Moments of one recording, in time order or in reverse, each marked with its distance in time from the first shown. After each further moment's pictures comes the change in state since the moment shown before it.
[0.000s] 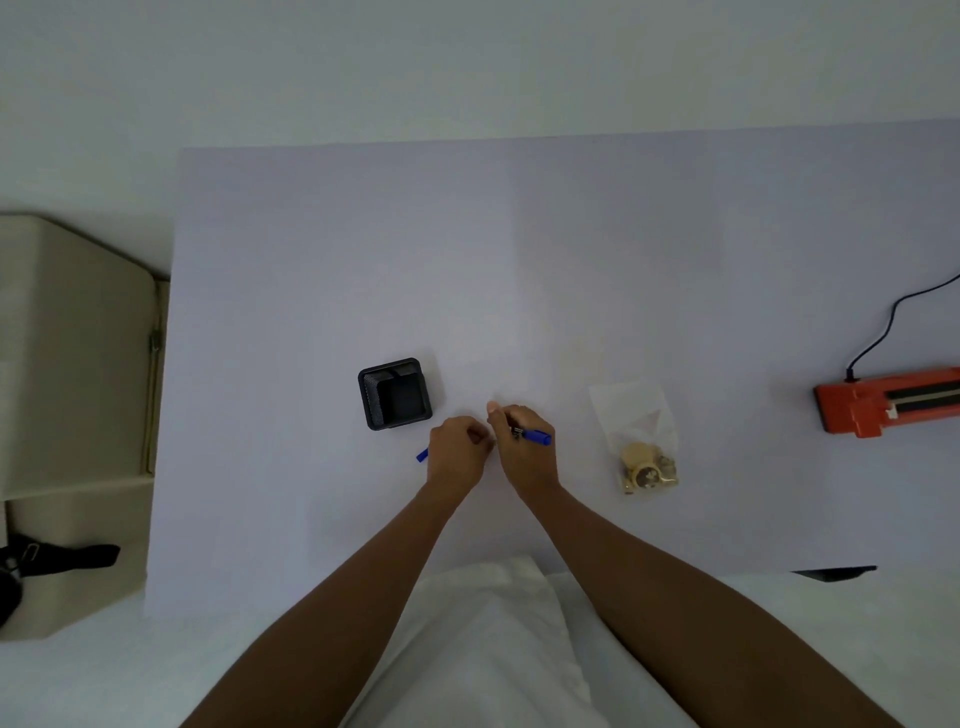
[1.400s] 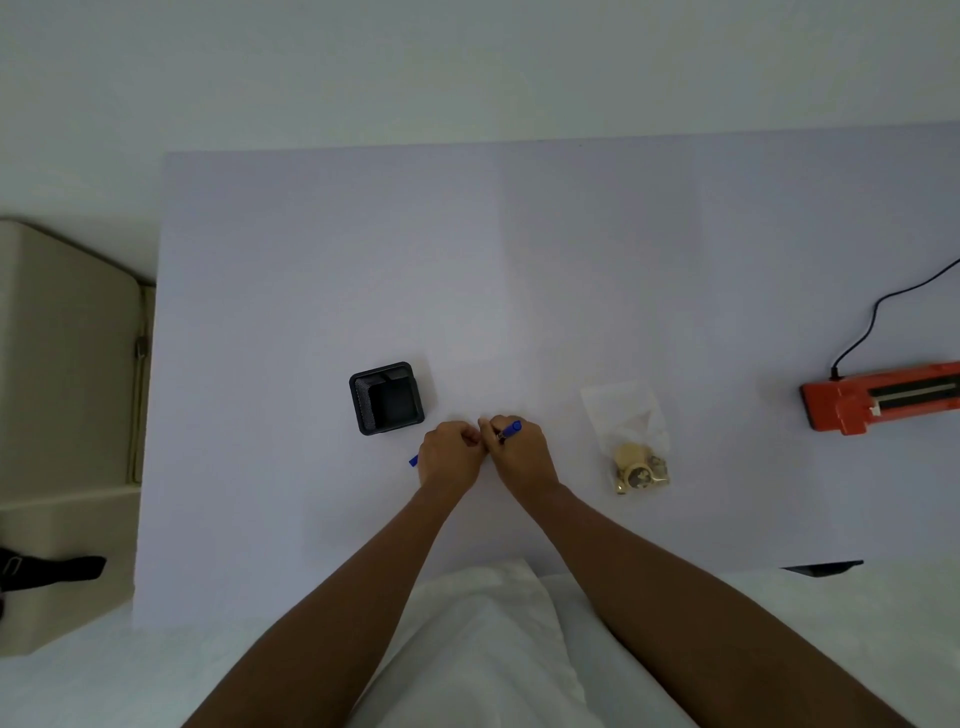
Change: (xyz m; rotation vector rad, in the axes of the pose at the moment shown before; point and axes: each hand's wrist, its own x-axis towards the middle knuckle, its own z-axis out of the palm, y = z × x) left_hand 0.000 0.003 0.003 0.060 0.011 -0.088; right_hand 0.007 0.021 -0.003 -0.278 -0.204 -0.013
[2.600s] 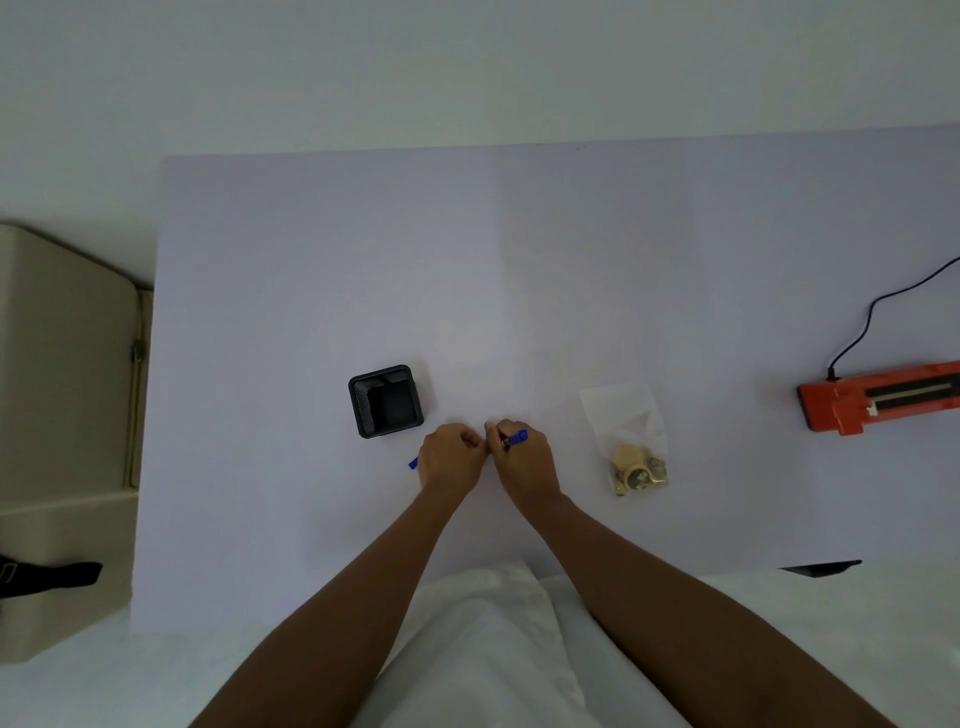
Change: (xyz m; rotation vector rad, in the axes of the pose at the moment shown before) left_hand 0.000 0.000 0.001 -0.005 0.012 -0.010; right_hand -0.008 0.003 0.000 -0.020 0.081 0.013
